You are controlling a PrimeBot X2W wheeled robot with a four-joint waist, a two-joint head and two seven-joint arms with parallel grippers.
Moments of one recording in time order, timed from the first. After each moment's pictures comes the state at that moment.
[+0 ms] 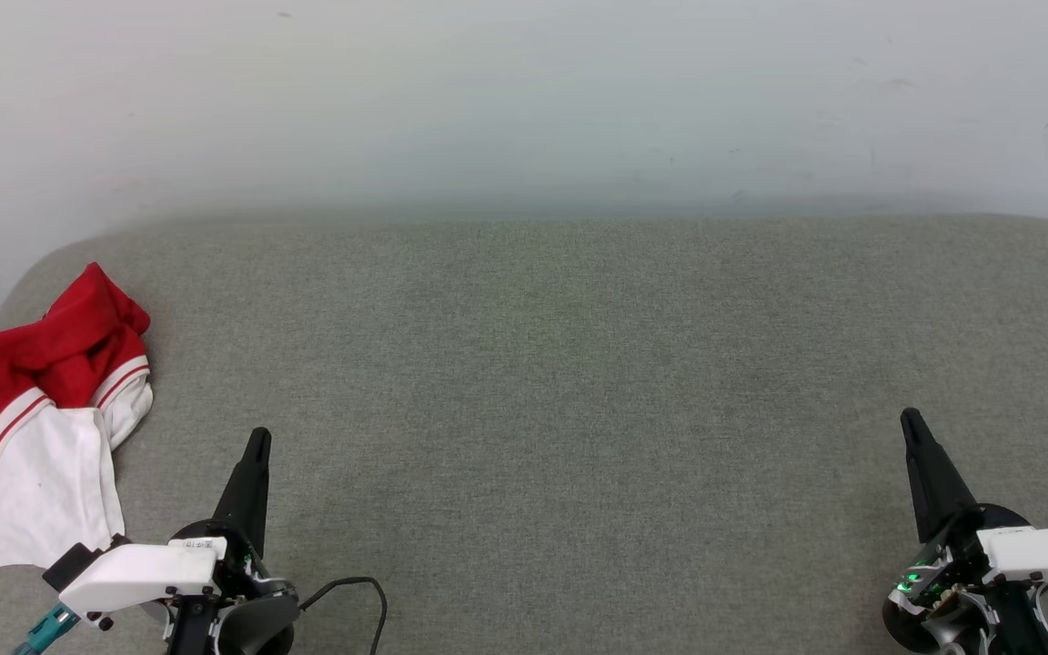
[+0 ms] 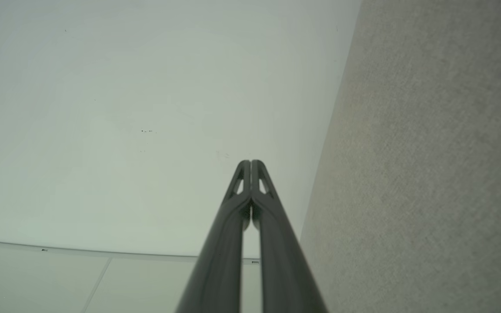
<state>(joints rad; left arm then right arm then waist) -0.11 0.05 0.11 0.25 -1.61 -0.13 0.11 -0.10 -0.05 -0.11 0.24 1.61 0.13 0.12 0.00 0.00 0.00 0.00</state>
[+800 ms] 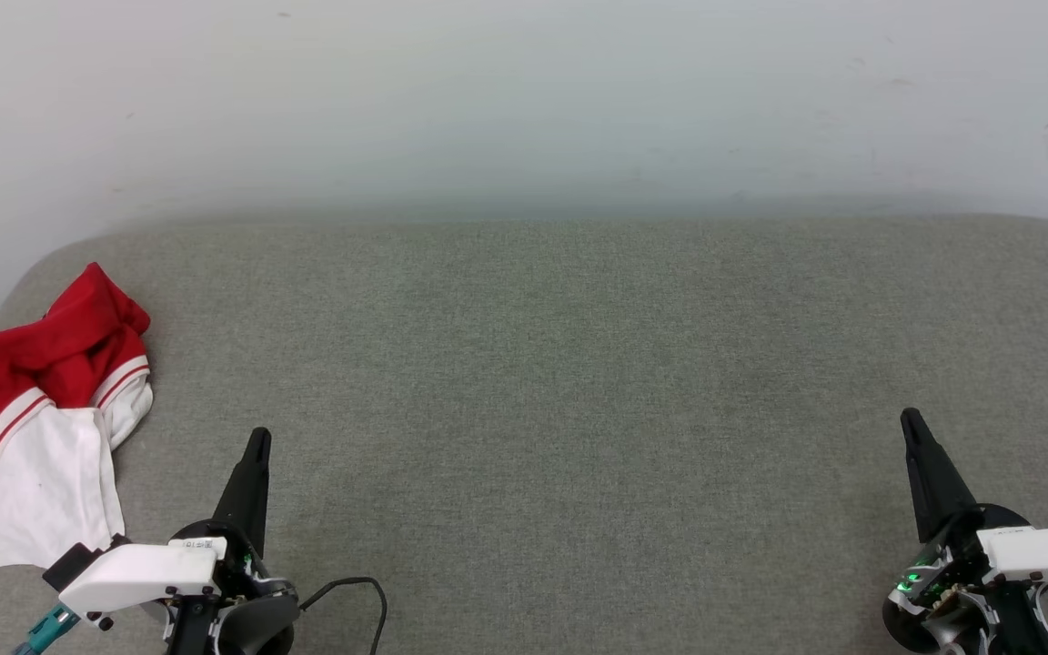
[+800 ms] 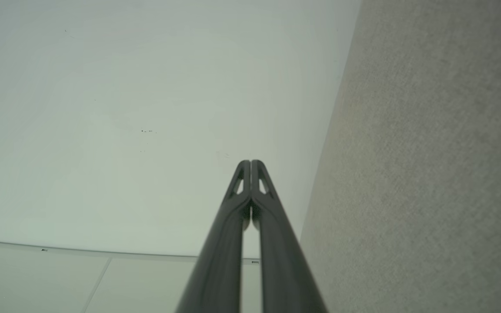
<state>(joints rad) -0.11 0.05 0.11 0.25 -1.61 -0.13 0.11 -0.10 -0.05 -0.11 0.24 1.61 0.13 0.12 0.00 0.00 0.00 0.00</state>
